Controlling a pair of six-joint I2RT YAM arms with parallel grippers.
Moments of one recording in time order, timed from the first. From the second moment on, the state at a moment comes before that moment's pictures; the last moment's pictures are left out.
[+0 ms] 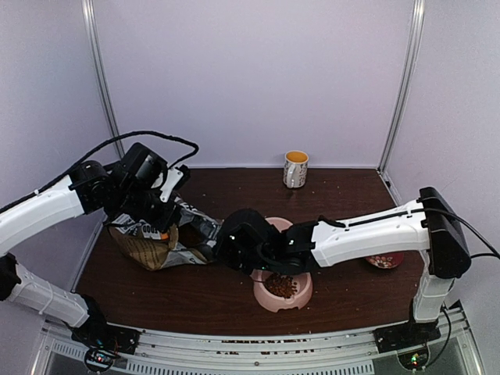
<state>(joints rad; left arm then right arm) -0.80 1.24 1.20 -0.85 -0.17 -0.15 1.24 1.87 1.37 -0.12 0.30 1.36</state>
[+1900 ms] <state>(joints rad) -0.81 1.15 1.01 -0.75 -0.07 -0.25 1.35 1.93 1.22 0.03 0.13 1.50</state>
